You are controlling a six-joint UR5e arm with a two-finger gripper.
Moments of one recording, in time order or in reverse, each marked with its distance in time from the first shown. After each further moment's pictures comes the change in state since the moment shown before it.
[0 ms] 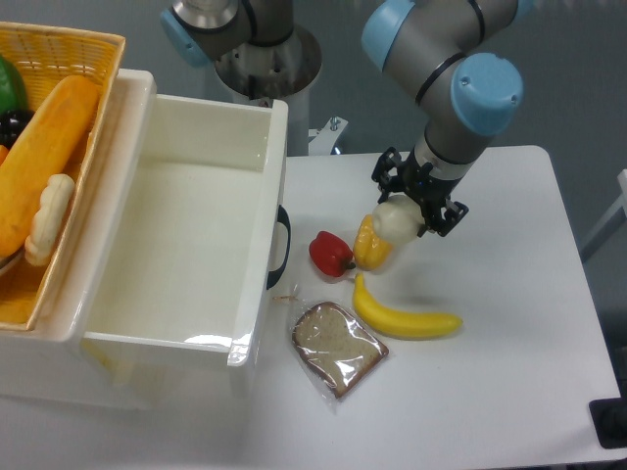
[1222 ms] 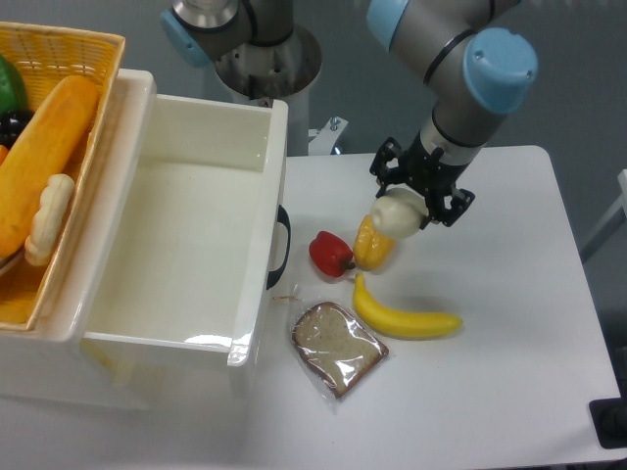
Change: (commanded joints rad) arm 0.000 0.049 0.094 -0.156 -0.095 -0.181
